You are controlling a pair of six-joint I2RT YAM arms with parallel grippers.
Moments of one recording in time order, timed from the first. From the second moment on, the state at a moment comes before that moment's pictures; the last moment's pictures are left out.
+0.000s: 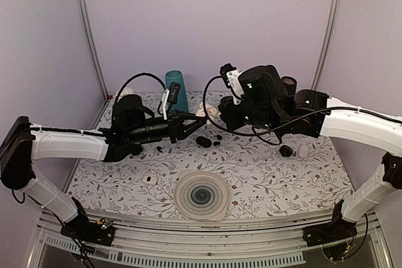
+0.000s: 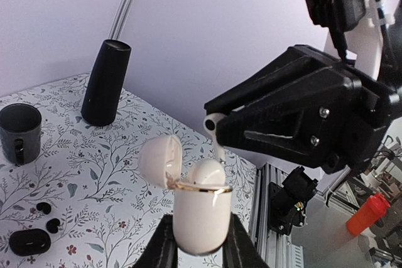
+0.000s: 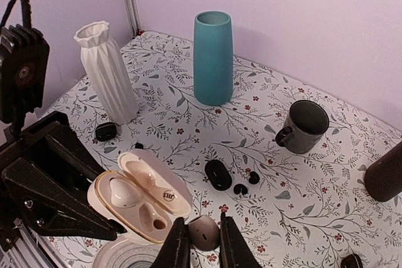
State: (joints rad) left arm -0.80 1.47 0.81 0.67 0.47 -0.44; right arm 1.10 1.50 1.43 -0.44 0.47 0.27
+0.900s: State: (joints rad) left arm -0.80 1.48 0.82 0.66 0.48 -0.47; right arm 1.15 1.56 1.45 -0.40 0.55 0.20
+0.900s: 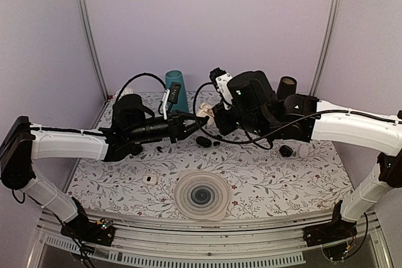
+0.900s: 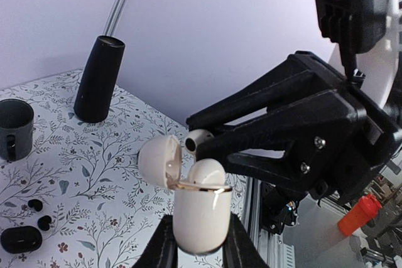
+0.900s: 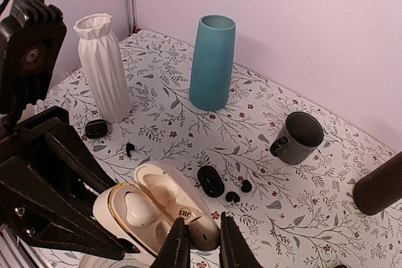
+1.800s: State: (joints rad) left arm -0.80 1.48 0.81 0.67 0.46 -0.49; right arm 1.15 1.56 1.45 -0.36 0.47 0.19
